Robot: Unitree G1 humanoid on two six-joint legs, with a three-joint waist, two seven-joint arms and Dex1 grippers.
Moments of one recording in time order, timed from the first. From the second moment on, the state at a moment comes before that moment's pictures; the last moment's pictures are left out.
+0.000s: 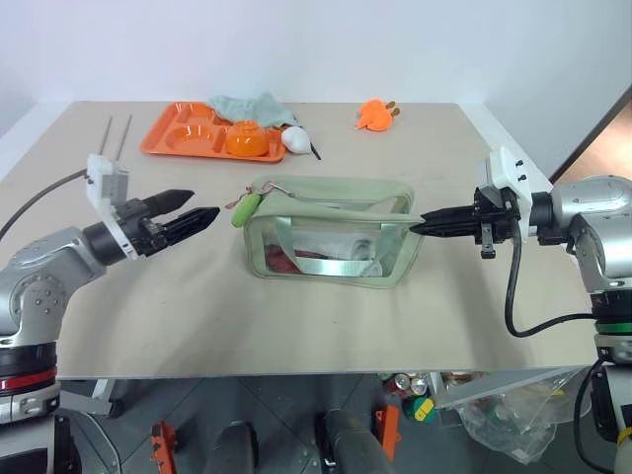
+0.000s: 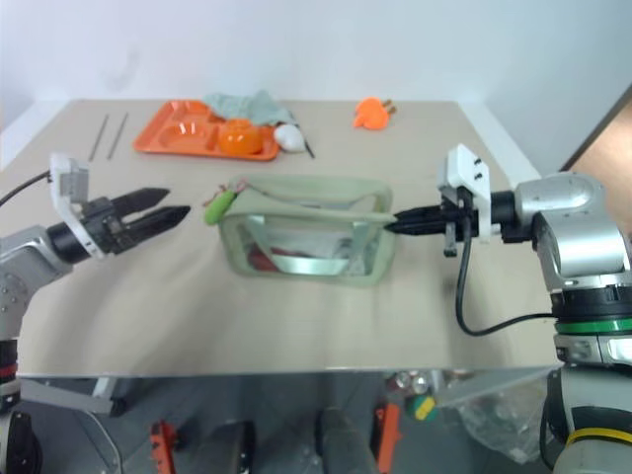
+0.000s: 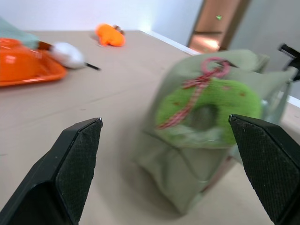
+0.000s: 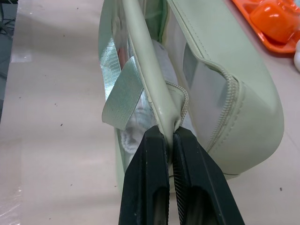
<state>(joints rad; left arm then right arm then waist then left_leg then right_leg) -0.48 0.73 0.28 -0.08 -0.82 0.75 -0.86 -0.78 -0.90 0.03 0.20 0.33 0.35 1.43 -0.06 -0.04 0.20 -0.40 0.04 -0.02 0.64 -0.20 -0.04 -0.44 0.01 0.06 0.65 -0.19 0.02</state>
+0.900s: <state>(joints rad) -0.52 0.71 0.16 -0.09 -0.76 0.74 -0.95 -0.76 -0.90 0.03 0.16 0.33 0.36 1.40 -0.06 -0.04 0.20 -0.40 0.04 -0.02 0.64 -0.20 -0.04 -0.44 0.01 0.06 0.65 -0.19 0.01</state>
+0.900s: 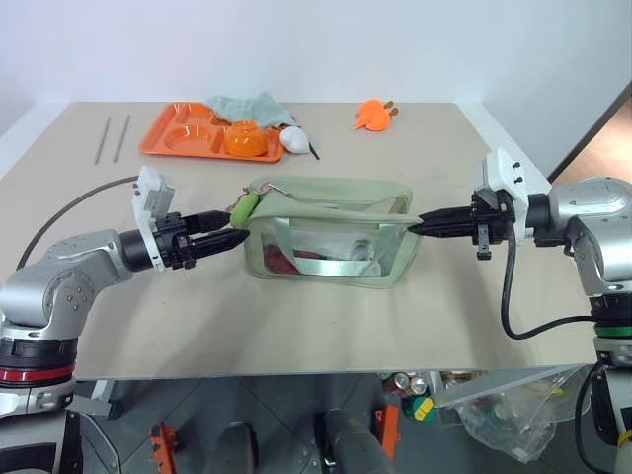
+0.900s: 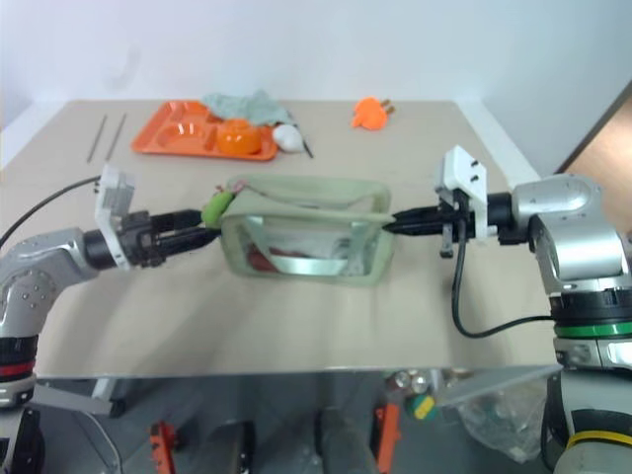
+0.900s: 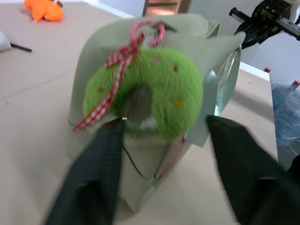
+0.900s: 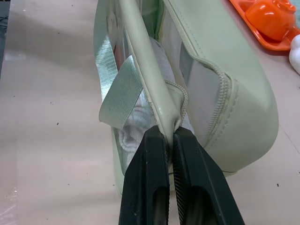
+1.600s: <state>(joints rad) -0.68 0.68 0.19 -0.06 -0.71 0.64 -0.91 -0.76 -0.89 0.03 0.18 0.31 0.33 1.40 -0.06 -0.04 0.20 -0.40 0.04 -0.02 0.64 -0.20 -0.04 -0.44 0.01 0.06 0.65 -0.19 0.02</state>
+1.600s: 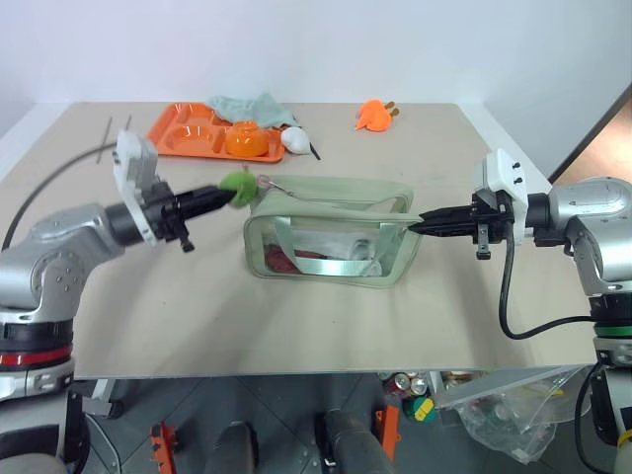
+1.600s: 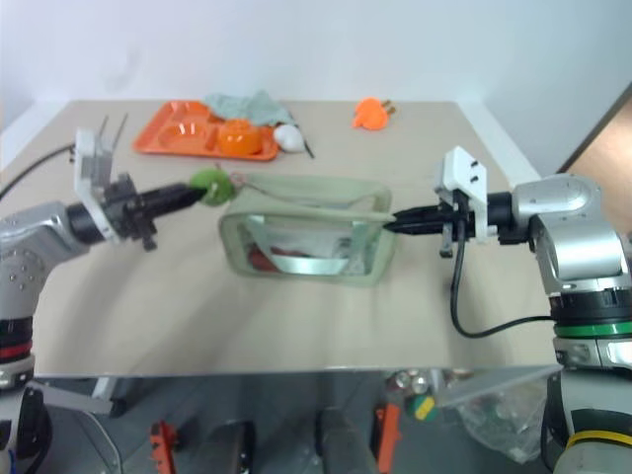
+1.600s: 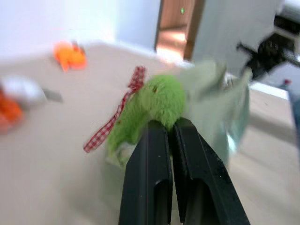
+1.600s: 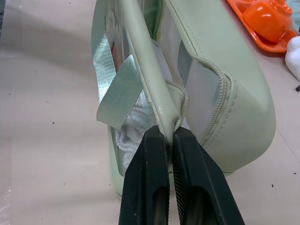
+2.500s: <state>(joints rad) -0.74 0.58 0.04 -0.11 -0.69 0.63 -1.01 -0.75 -0.89 0.03 0.16 0.31 0.33 1.39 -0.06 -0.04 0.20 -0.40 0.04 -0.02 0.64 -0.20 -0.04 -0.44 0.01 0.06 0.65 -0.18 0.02</state>
